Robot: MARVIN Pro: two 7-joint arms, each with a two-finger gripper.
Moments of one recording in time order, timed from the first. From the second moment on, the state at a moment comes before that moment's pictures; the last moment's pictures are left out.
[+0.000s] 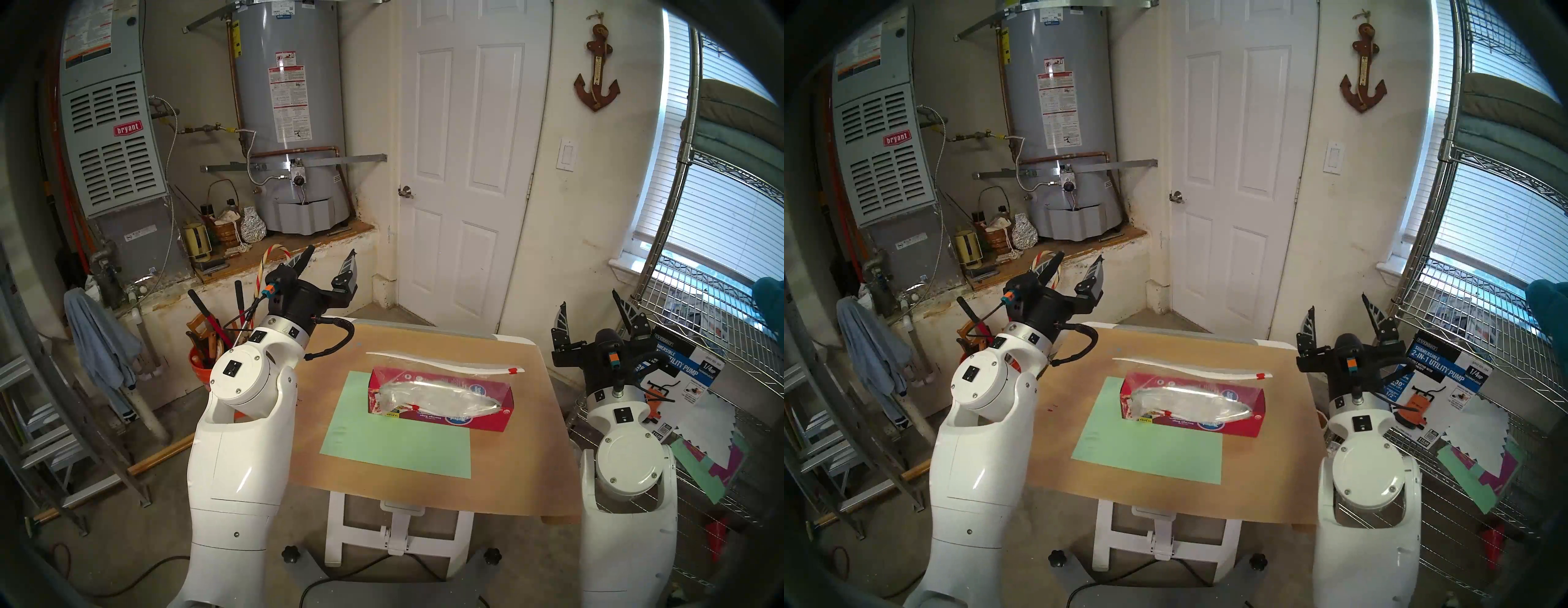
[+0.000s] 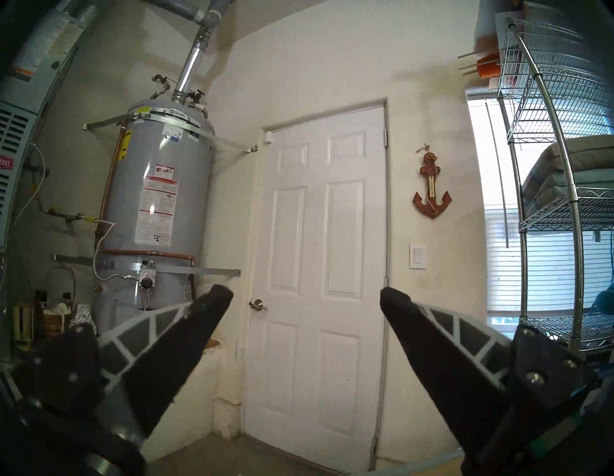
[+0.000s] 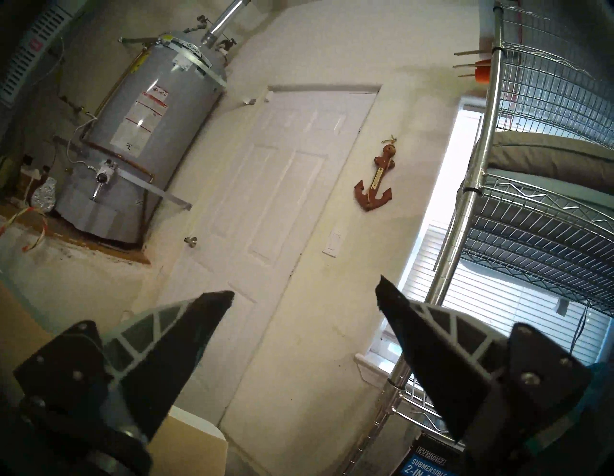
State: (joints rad) left arm 1.48 -1.59 -1.62 -1.80 -0.18 0.01 -0.35; right arm -1.85 -1.64 1.82 -2.14 -0.48 -0.08 0.07
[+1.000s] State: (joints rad) left arm 1.47 -1.60 -1.63 -1.81 -0.19 0.01 -0.37; right arm -1.84 -1.64 1.82 -2.14 -0.49 -0.09 0.05
